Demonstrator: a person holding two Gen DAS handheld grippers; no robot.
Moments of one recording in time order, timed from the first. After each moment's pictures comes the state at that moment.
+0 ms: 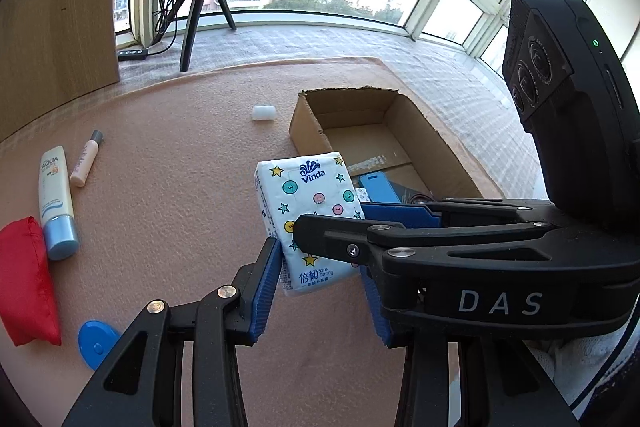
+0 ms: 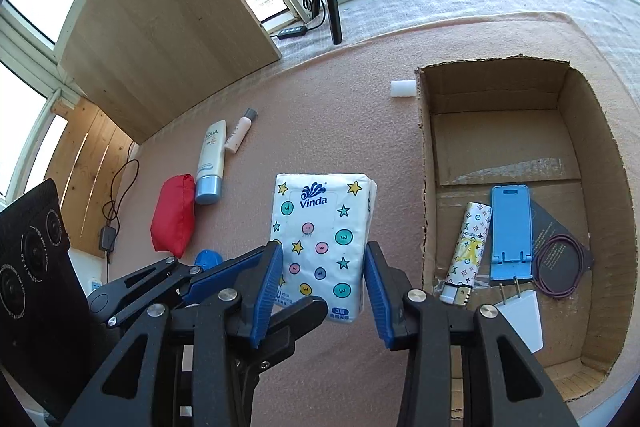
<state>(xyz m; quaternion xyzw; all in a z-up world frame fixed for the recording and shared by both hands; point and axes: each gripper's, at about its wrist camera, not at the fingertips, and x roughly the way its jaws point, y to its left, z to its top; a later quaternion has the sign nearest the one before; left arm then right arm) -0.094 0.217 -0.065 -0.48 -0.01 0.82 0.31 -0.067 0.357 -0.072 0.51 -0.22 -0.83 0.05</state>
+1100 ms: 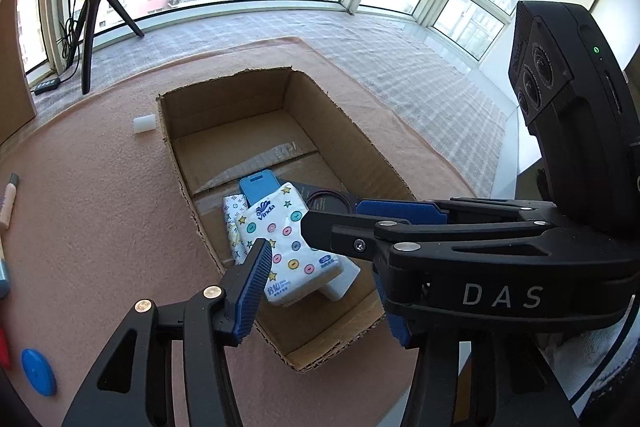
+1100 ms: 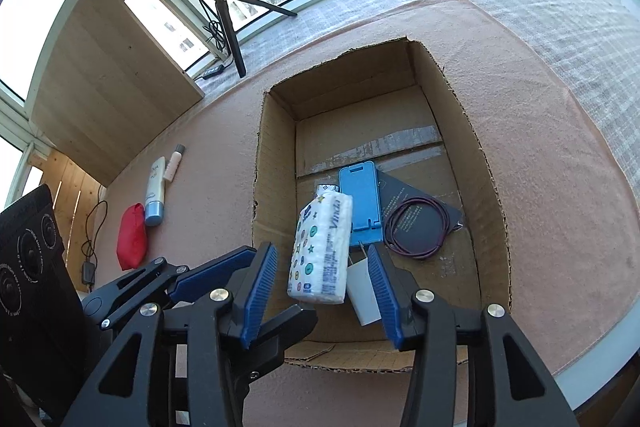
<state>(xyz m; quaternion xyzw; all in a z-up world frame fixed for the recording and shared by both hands) -0.065 0.328 -0.066 -0.48 0.02 0.79 0.38 -0.005 0.449 -0.077 0.49 -0.26 -0.83 -0.03</state>
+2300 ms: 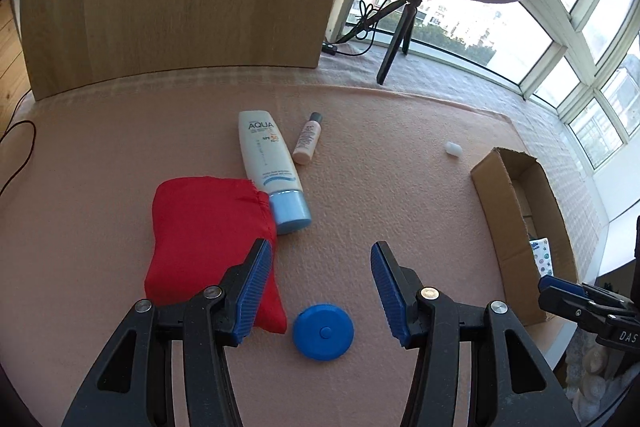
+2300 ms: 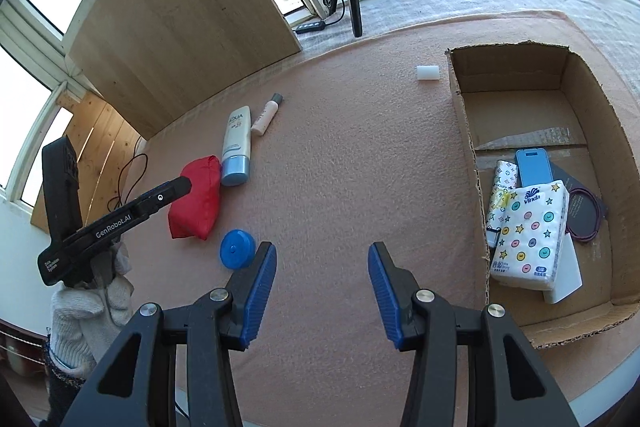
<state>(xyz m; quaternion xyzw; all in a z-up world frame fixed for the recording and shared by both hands) -0.142 0.004 -0.072 -0.49 -0.08 0.86 0.13 -0.041 0.300 -0.065 0.51 -0.22 -0.83 0.05</state>
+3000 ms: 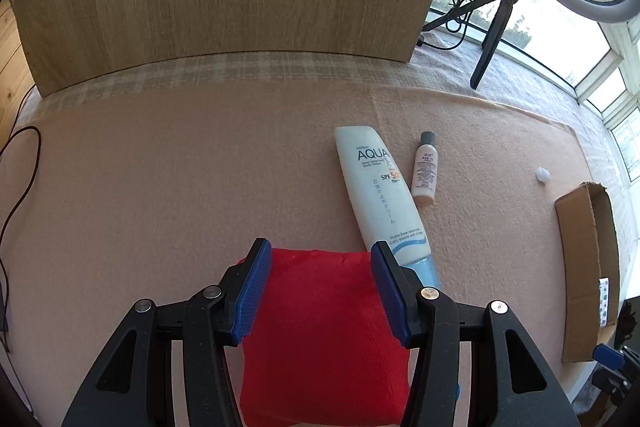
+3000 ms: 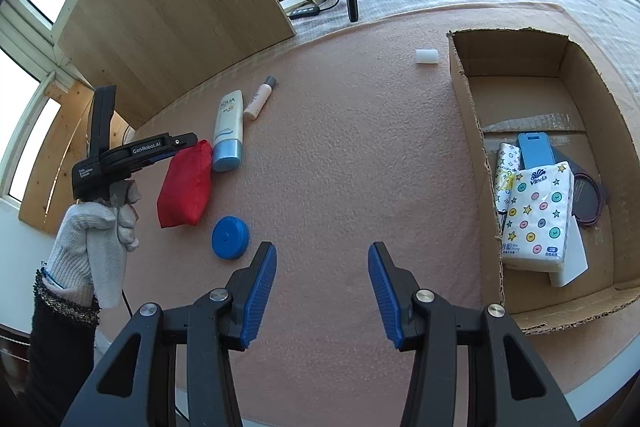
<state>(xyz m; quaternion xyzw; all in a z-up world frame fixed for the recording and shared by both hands) -0.236 -0.051 -0.122 -0.55 -0.06 0.83 0.07 -0.040 0.286 -0.074 0.53 -0.21 -0.82 0.03</state>
